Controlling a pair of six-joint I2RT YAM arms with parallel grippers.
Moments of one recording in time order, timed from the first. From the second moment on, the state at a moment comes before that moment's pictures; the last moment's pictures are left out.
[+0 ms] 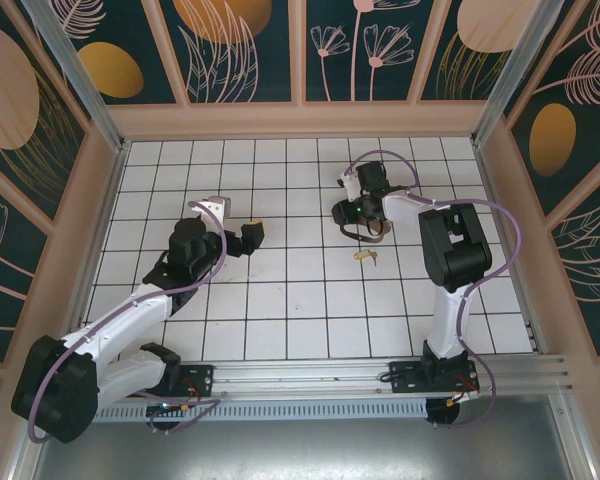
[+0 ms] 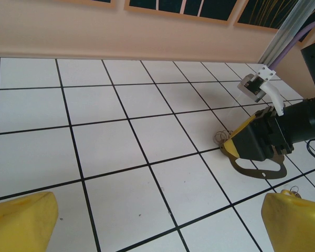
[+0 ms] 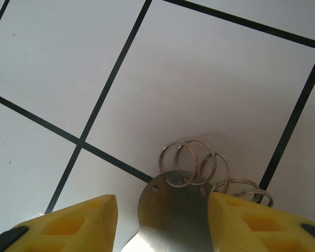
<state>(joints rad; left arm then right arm) -0.46 1.08 0.52 0.26 0.07 -0.30 0.35 1.98 1.26 -0.26 -0.24 -0.05</state>
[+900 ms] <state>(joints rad) -0.46 1.08 0.52 0.26 0.07 -0.30 0.37 2.05 1.33 -0.26 -0.17 -0.06</state>
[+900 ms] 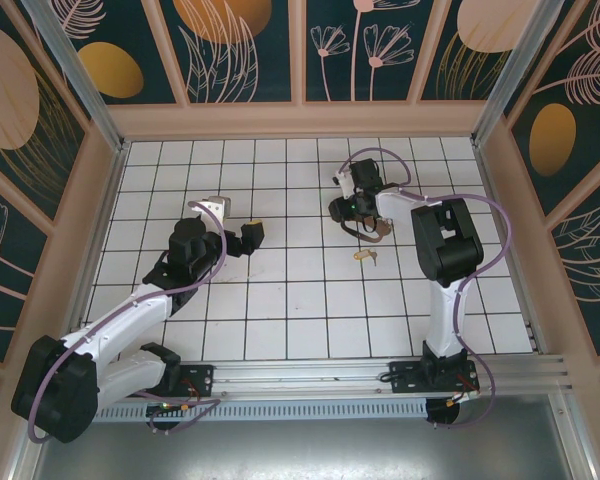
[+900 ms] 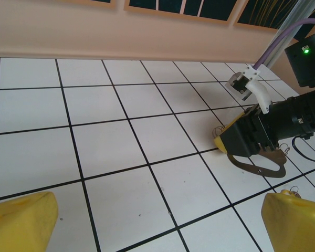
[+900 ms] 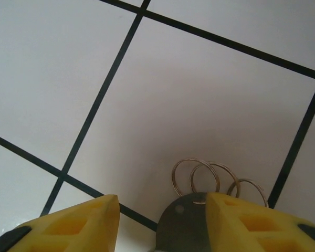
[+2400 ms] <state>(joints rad) -0.46 1.06 0.49 0.27 0.08 -0.31 0.48 1.97 1.17 -0.15 -0.24 -0.02</state>
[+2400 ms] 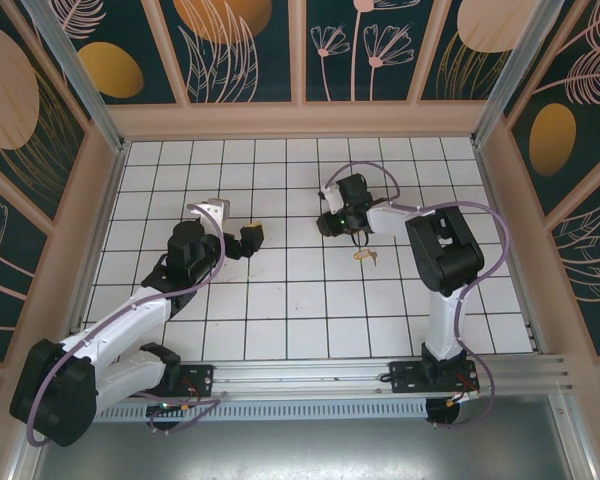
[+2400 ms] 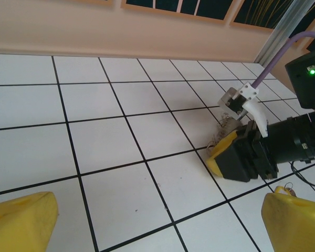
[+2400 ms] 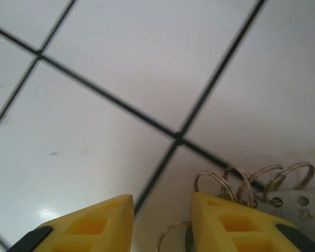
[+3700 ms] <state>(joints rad) -0.46 1.07 0.48 0.27 0.10 -0.32 0.65 1.88 1.09 -0.27 0.05 -0.09</state>
